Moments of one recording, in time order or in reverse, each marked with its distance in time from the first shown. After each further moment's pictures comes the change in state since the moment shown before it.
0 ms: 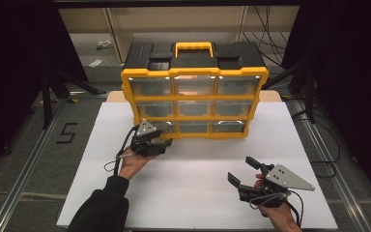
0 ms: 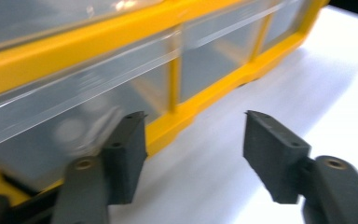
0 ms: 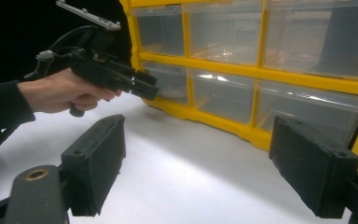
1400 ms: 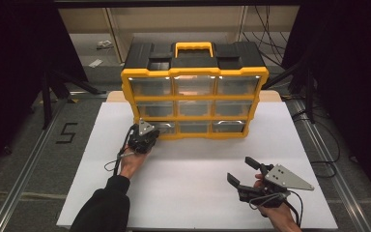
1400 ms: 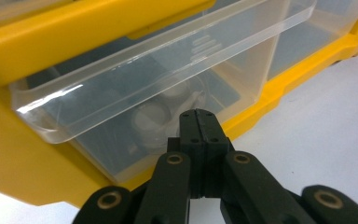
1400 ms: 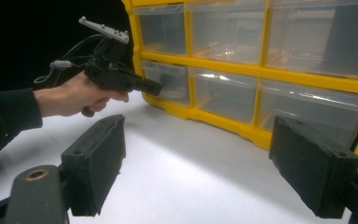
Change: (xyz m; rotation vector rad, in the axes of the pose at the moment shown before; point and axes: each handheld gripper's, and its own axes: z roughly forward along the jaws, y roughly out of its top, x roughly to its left) left arm 0.028 -0.014 0.021 0.070 0.241 0.054; right arm 0.001 0.000 0.000 0.002 0.007 0.002
